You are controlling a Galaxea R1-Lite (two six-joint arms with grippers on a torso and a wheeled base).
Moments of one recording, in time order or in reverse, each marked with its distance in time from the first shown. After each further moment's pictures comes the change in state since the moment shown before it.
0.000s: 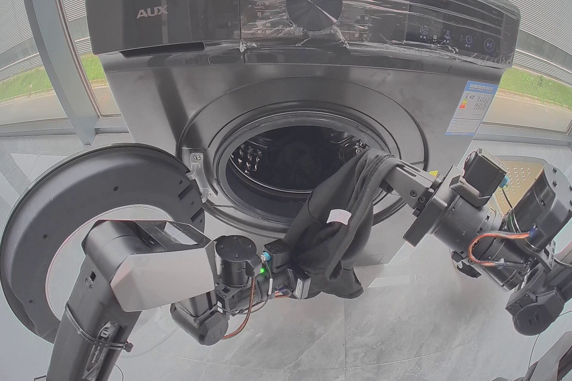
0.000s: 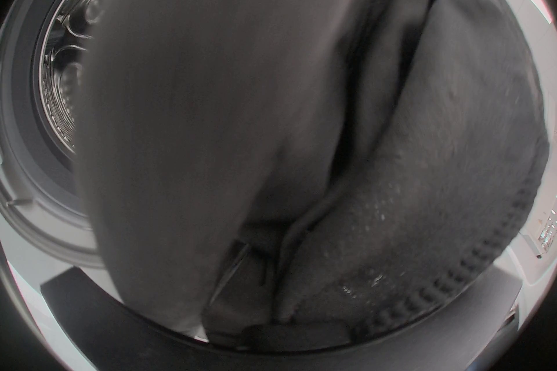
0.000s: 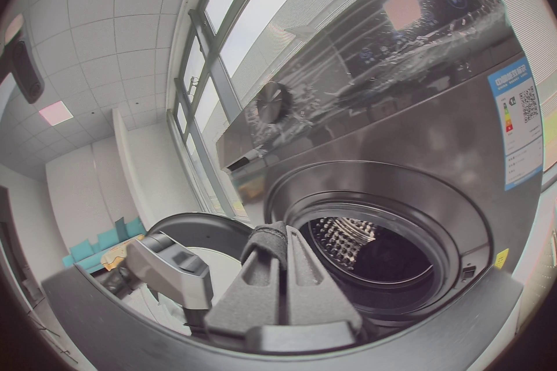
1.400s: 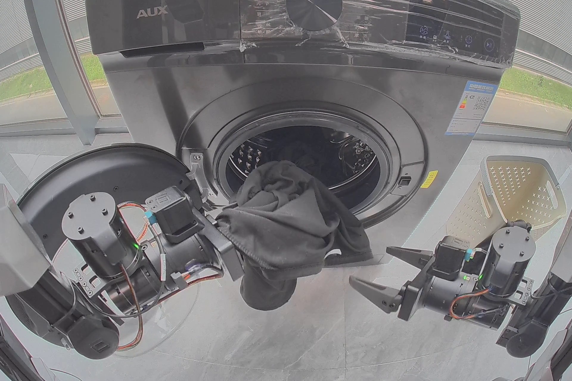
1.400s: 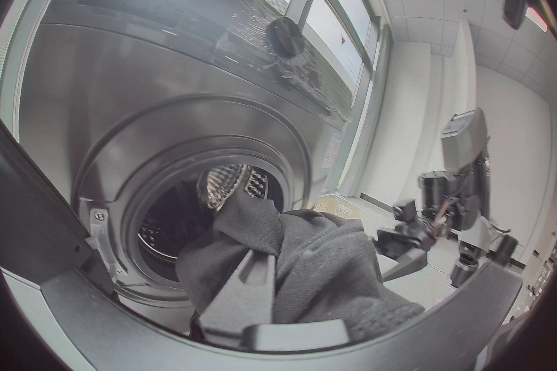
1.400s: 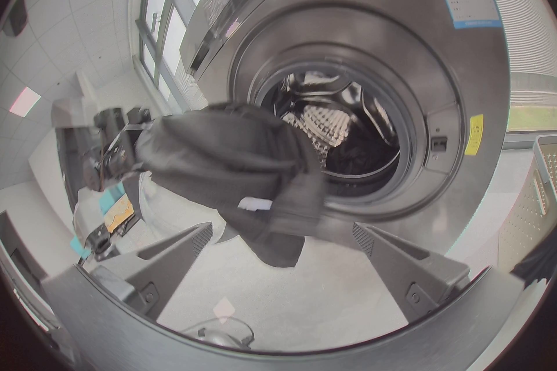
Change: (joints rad) left arm 0.010 -0.739 0.507 -0.012 0.072 -0.101; right arm -0.054 0.167 0.281 0.000 0.041 -0.008
